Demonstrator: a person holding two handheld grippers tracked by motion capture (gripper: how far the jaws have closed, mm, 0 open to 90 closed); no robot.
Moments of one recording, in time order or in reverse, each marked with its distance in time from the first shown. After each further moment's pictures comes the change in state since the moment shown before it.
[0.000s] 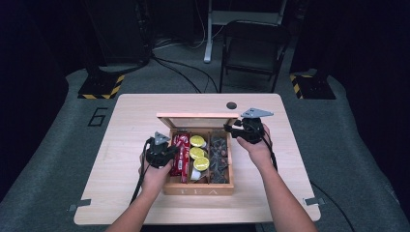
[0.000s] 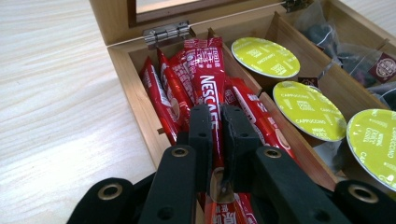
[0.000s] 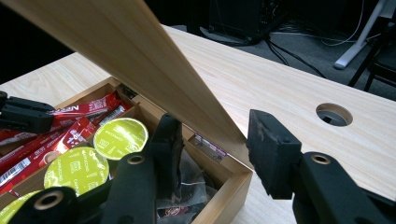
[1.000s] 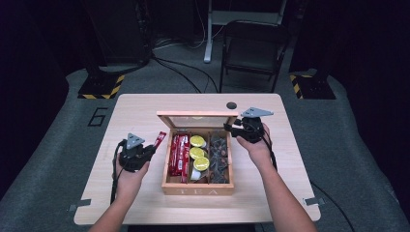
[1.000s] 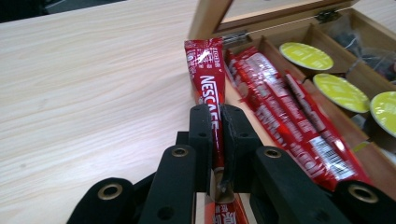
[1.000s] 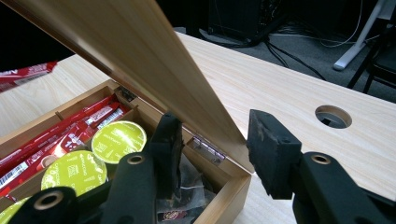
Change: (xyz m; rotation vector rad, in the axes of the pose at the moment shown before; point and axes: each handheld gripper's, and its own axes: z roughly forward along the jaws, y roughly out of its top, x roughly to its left) left arm 0.044 -0.011 -0.063 -0.038 0.076 0.007; right arm -0.002 0.001 0.002 -0.011 -0.001 -0.008
